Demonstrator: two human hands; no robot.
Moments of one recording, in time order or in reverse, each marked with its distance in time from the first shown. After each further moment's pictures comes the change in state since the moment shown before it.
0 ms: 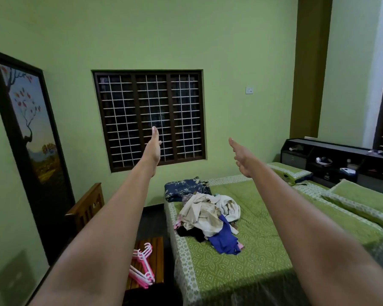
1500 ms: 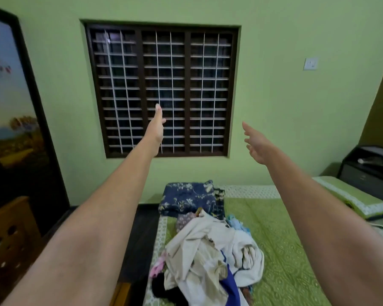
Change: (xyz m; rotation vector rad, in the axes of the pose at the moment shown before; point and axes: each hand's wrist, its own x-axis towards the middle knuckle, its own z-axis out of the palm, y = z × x) left_hand 0.601 -0.158 0.187 -0.034 0.209 -0.055; right_hand 0.665 0.057 -0.055 0.006 -0.133 -0.007
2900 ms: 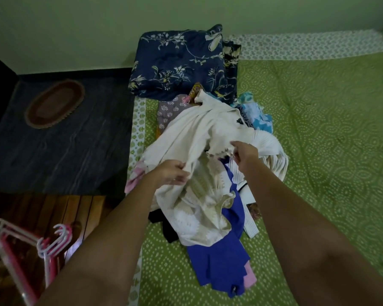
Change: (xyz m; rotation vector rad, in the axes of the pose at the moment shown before) left_hand 0.107 -0.594 0.106 0.321 -0.467 -1.114; right_hand 0.252 0.555 0.095 0.254 0.288 0.958
